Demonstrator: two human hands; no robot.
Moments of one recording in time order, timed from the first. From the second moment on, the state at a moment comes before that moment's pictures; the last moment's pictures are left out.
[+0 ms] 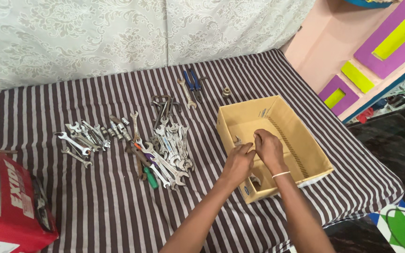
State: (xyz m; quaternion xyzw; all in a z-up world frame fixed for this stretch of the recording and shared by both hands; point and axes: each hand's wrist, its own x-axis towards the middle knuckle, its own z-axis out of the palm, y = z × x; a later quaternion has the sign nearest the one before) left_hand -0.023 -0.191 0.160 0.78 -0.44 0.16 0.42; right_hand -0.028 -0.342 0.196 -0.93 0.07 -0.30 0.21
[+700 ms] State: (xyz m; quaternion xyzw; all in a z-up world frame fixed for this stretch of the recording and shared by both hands) left_hand 0.030 -0.031 0.041 0.86 -0.02 0.13 0.49; right_hand 0.068 -0.153 0.069 -0.94 0.04 -0.12 0.33
